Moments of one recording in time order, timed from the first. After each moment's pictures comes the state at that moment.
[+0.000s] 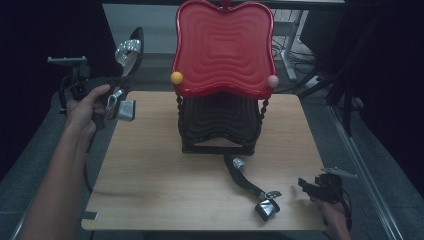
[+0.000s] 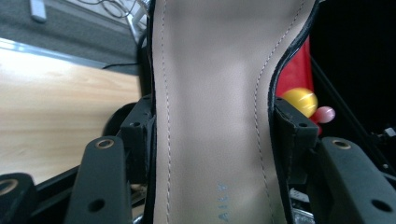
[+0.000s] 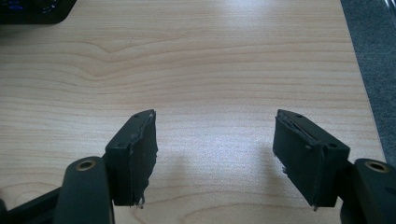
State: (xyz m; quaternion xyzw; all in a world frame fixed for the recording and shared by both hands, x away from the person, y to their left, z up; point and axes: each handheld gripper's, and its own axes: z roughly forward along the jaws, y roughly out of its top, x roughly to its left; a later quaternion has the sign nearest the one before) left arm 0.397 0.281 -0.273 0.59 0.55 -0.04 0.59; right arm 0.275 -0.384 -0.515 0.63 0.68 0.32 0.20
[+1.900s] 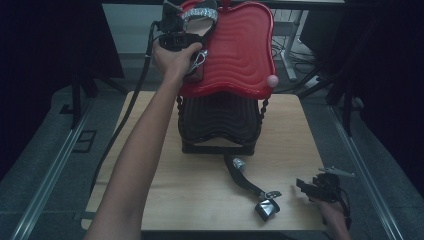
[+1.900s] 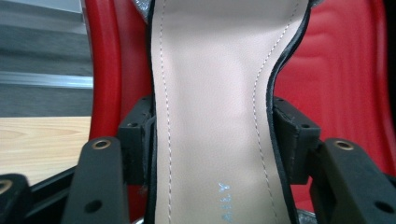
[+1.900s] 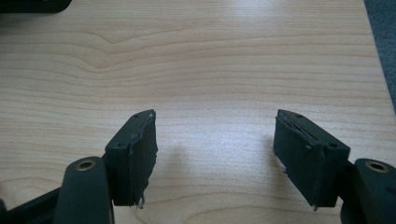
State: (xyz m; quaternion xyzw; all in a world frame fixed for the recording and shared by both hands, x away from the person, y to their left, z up) left arm 0.478 0.076 -0.195 0.65 0.60 0.16 0.44; right arm 0.279 -0.382 -0.519 0.62 0.69 0.31 0.19
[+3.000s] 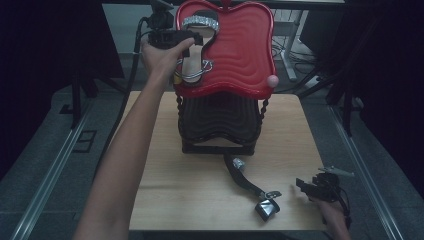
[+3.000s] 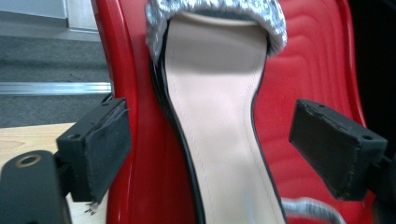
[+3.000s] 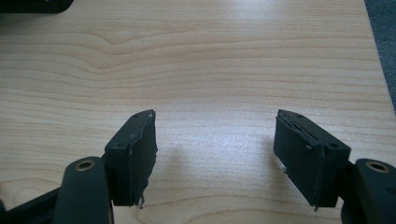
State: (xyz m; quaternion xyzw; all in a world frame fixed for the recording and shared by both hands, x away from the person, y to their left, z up) left arm 0.464 0.105 -0.187 0.67 0.57 0.12 0.47; right arm 0.280 -0.382 -0.519 0.62 0.70 0.31 0.19
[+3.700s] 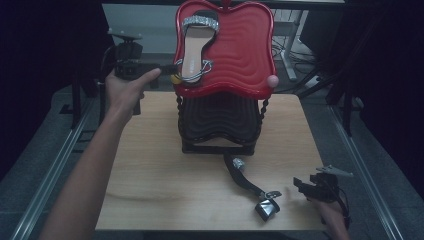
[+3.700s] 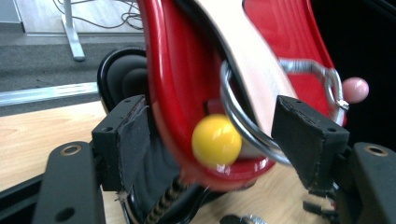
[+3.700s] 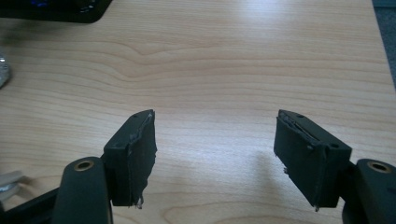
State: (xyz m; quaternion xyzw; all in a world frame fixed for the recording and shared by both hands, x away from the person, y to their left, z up) left arm 0.395 0.171 -0.223 0.70 0.50 0.09 0.51; right arm 0.275 -0.370 -0.509 0.59 0.71 0.33 0.20
